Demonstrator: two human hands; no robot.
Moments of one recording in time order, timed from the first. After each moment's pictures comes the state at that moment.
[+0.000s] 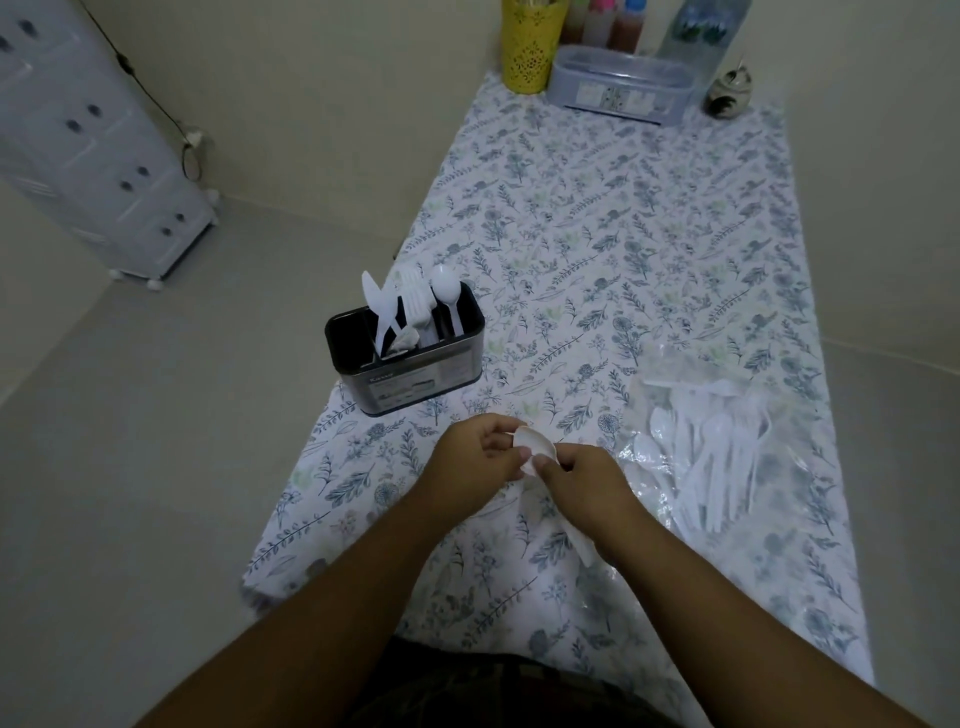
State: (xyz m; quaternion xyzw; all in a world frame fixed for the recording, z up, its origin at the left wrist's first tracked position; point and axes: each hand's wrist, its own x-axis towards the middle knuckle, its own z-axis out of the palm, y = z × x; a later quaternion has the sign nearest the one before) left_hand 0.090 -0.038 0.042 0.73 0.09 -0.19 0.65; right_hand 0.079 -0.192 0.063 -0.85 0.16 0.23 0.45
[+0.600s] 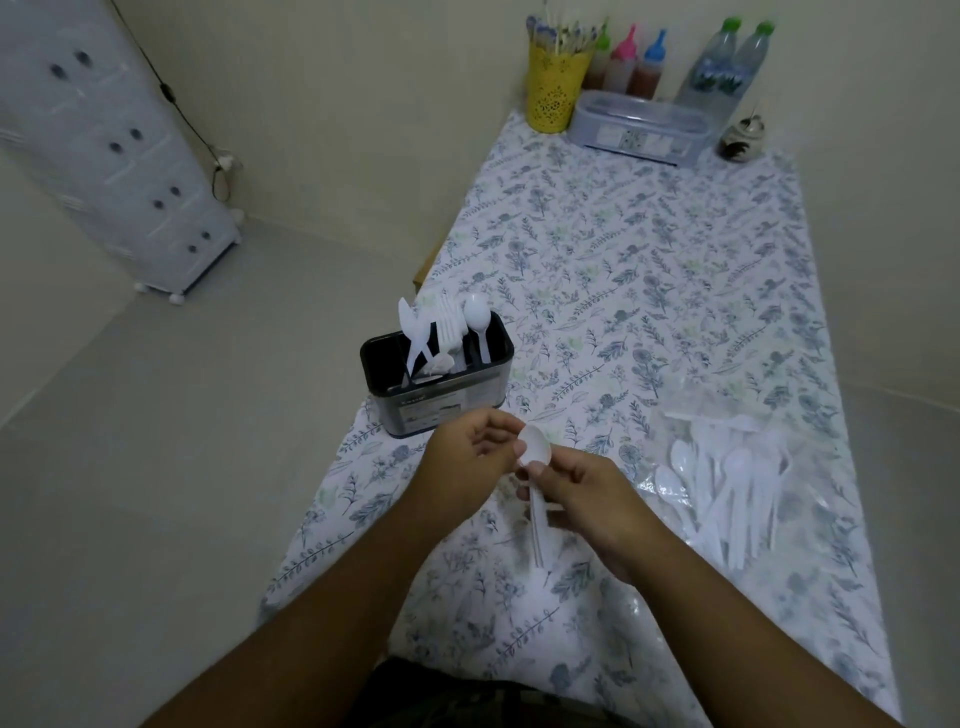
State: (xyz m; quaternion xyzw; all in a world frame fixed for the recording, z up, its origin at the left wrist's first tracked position) left_hand 0.096 -0.003 0.074 0.73 0.08 -0.10 0.67; right_hand 0.083 -0.171 0.089 -0.69 0.12 0.27 0.66
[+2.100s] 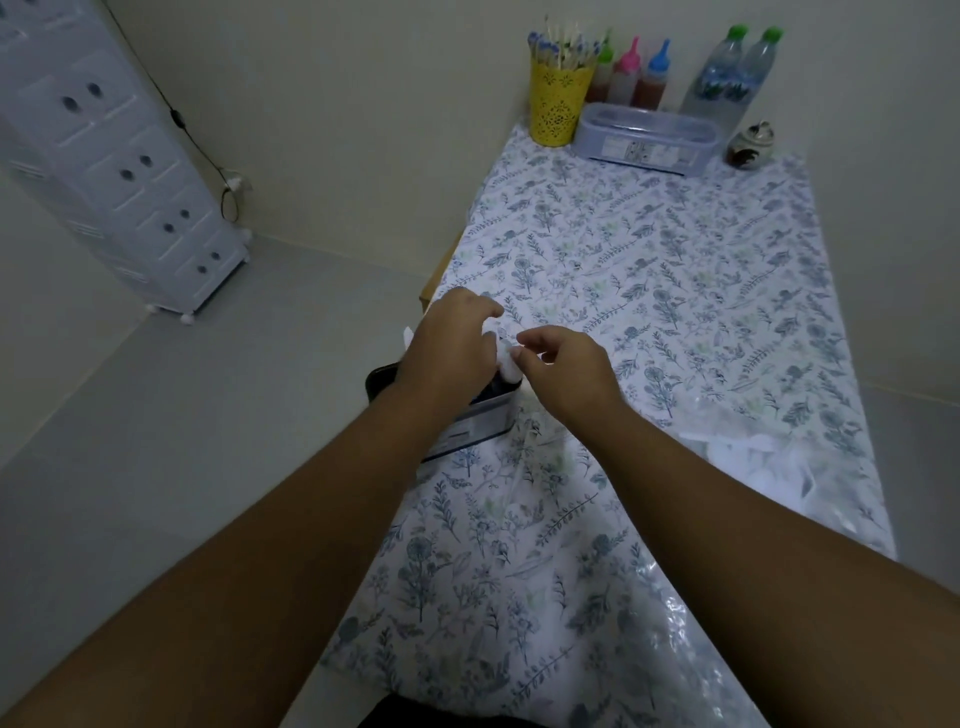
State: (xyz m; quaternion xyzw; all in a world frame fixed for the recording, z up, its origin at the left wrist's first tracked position) left_hand 0.220 0.026 0.139 0.95 -0.03 0.04 0.30; right_hand 0.219 -0.131 0.108 -0.89 0.02 0.04 0.46
